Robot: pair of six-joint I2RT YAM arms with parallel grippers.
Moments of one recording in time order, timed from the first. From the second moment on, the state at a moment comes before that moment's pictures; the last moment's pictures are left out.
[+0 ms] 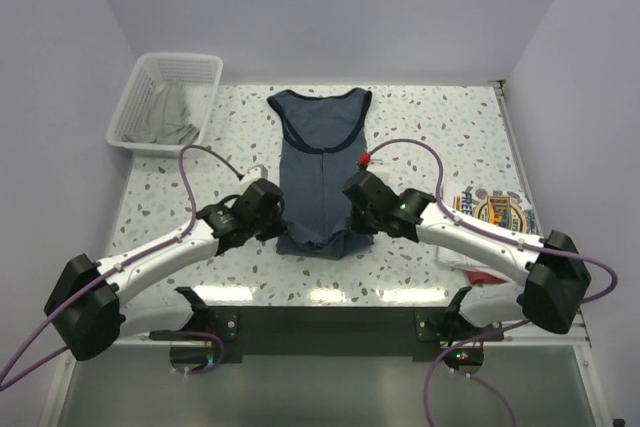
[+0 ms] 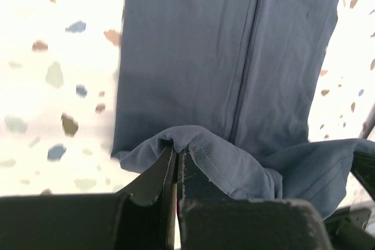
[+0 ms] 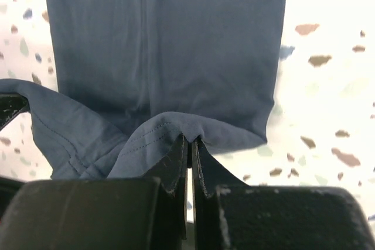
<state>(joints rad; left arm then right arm) -0.77 1.15 0.71 -0.48 -0.21 -1.02 0.91 1.32 0.97 -0.64 0.30 0.84</state>
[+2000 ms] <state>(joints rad) -0.28 2.00 1.38 -0.02 0.11 -0.69 0.36 2.08 1.65 -0.43 0.14 0.66</state>
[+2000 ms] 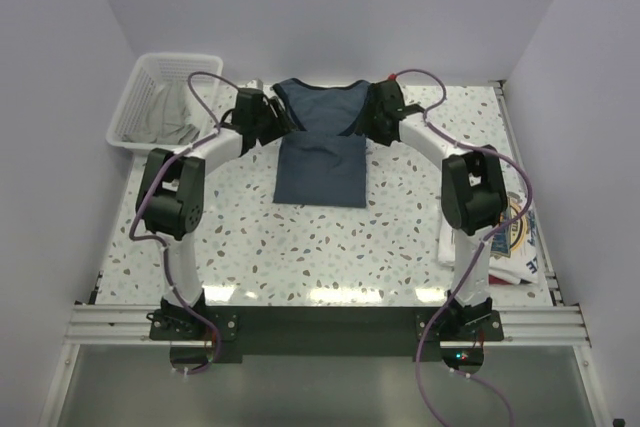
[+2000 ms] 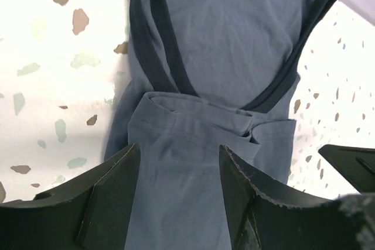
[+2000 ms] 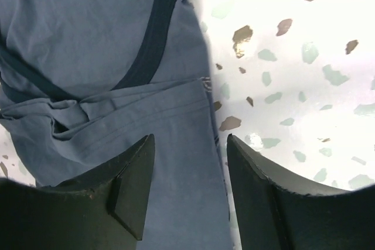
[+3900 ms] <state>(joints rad) -0.57 1.43 0.54 0.05 -0.10 -1.06 0.74 1.59 0.83 -0.24 0.18 0.78</state>
